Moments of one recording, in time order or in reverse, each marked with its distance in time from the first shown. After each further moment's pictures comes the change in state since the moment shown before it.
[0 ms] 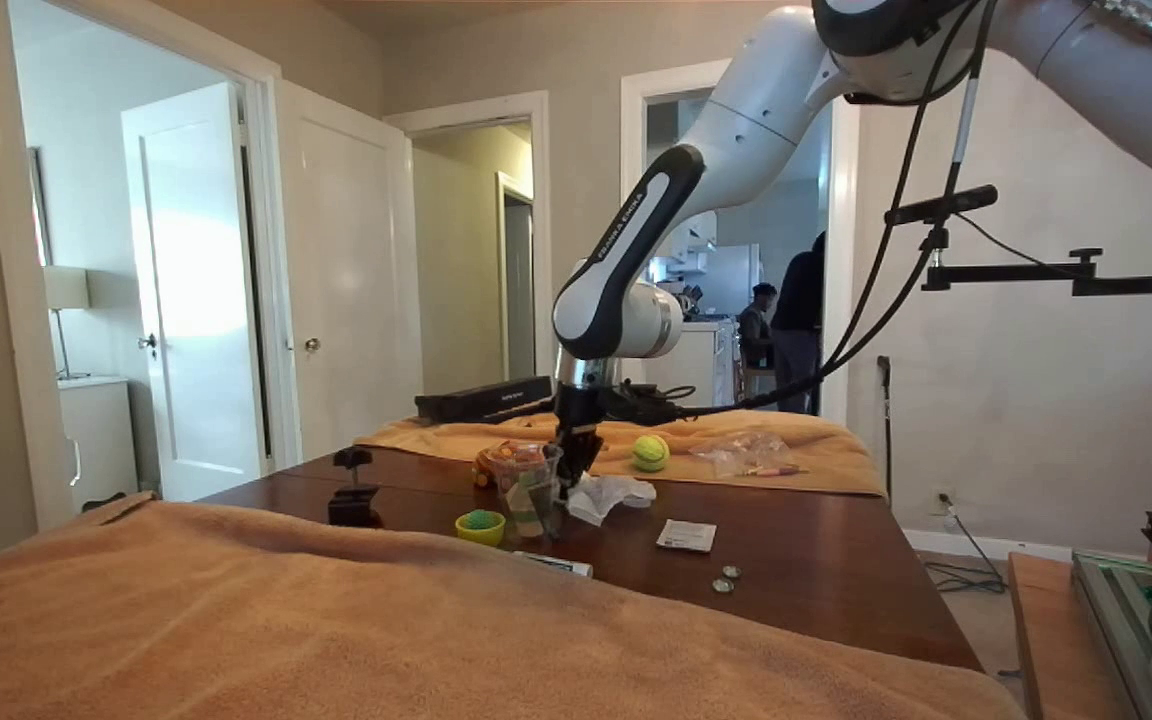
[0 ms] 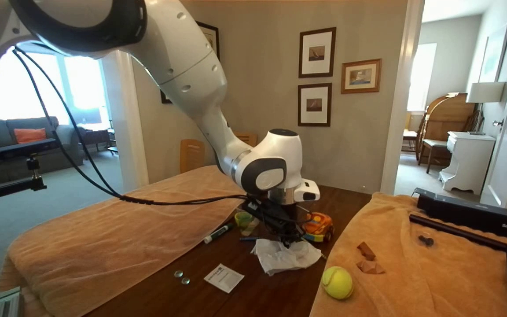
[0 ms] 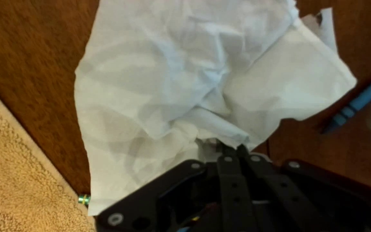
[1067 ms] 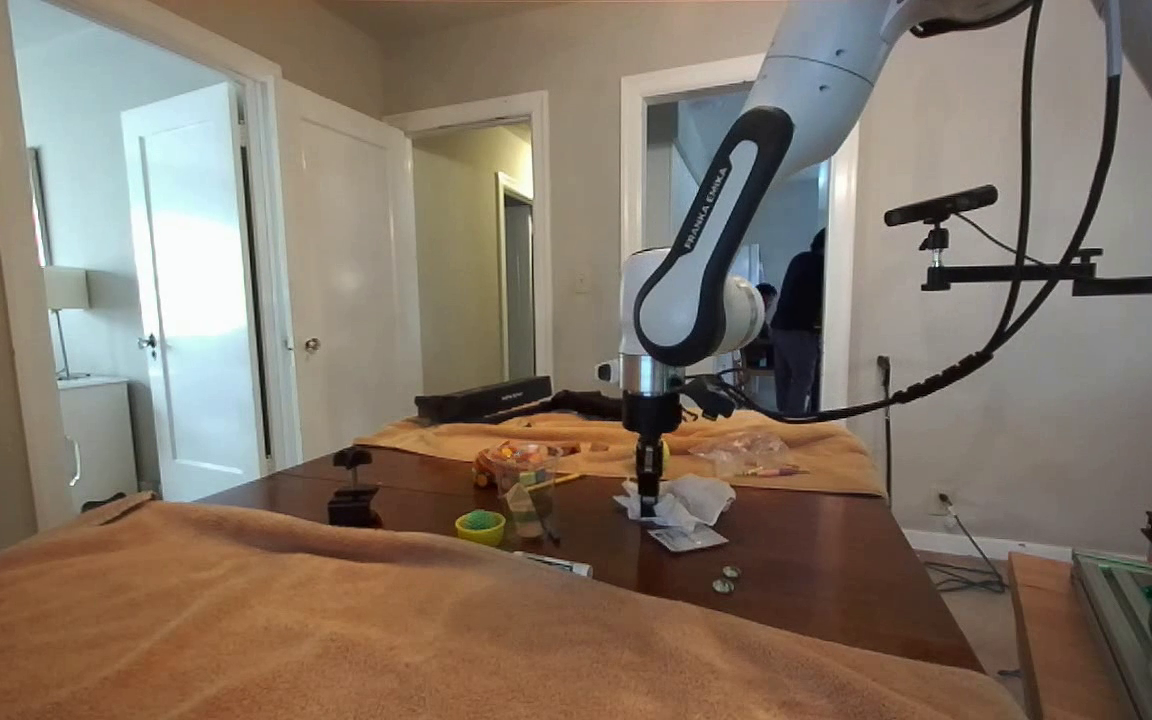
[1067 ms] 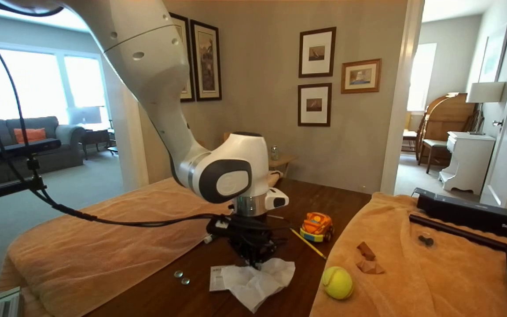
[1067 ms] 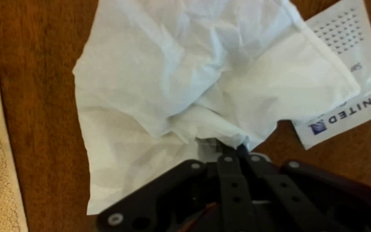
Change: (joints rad) arm 0.002 -0.231 -0.036 -0.402 -0.187 0.077 -0.281
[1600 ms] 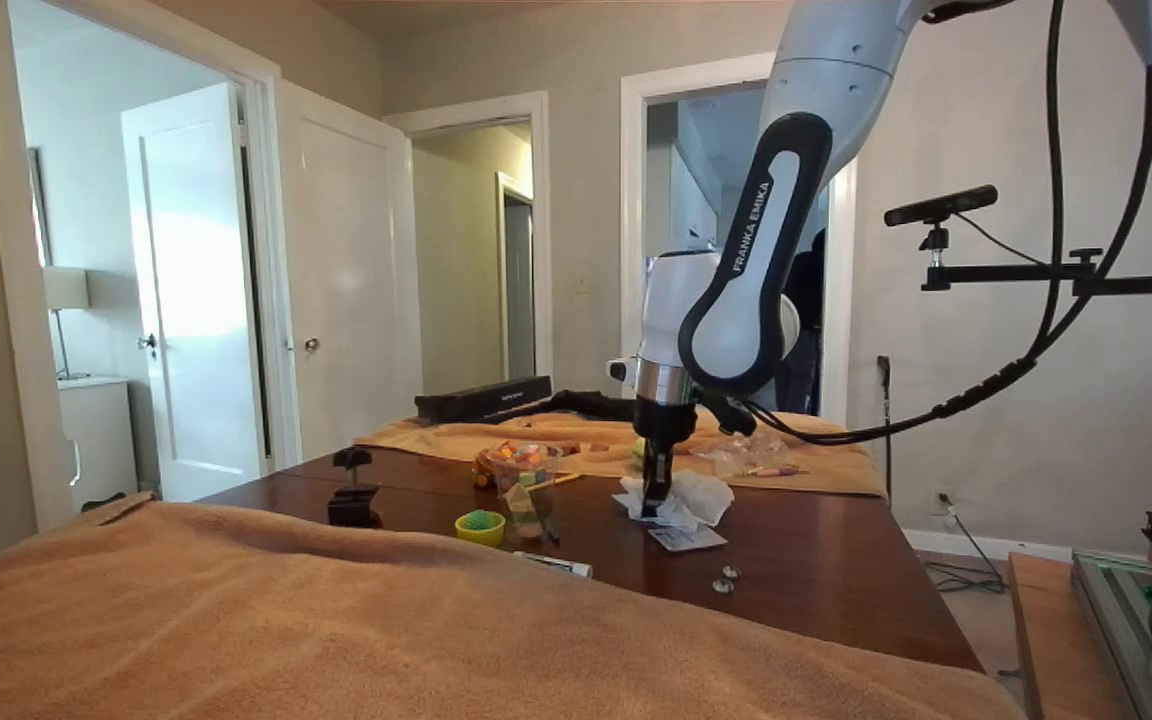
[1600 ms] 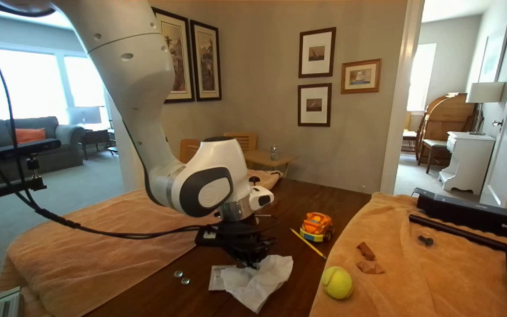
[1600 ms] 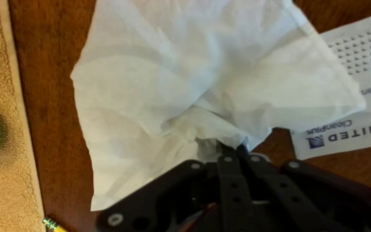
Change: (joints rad) arm 0.132 -0.027 -0.137 -0.136 -0.149 0.272 0.077
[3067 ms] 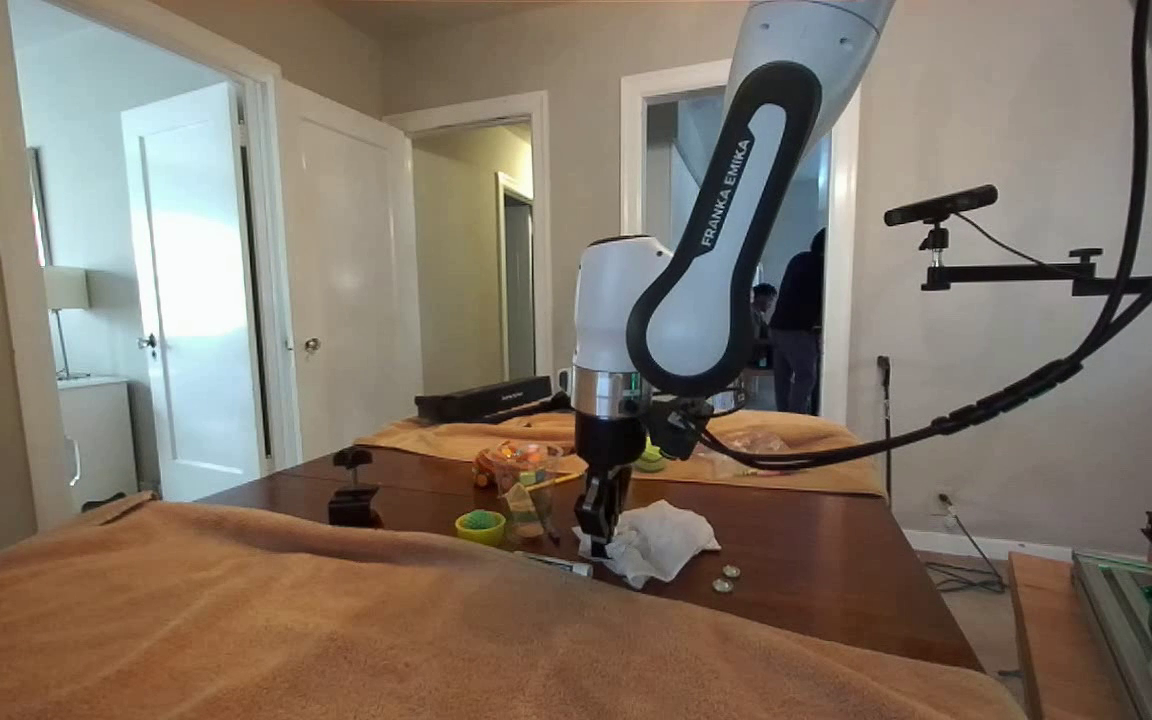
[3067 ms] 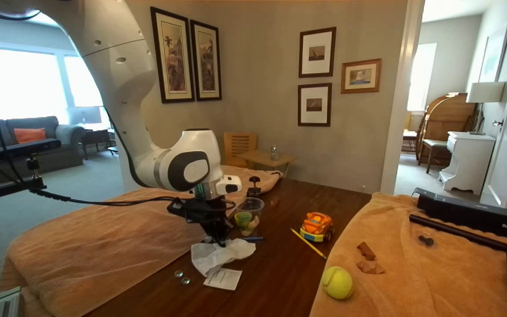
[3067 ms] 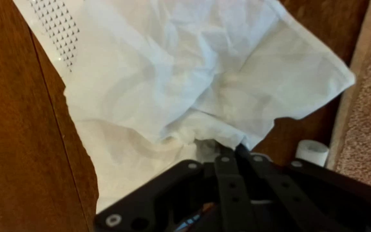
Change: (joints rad) arm 0.256 -0.013 0.014 0.035 0.085 -0.144 0.480
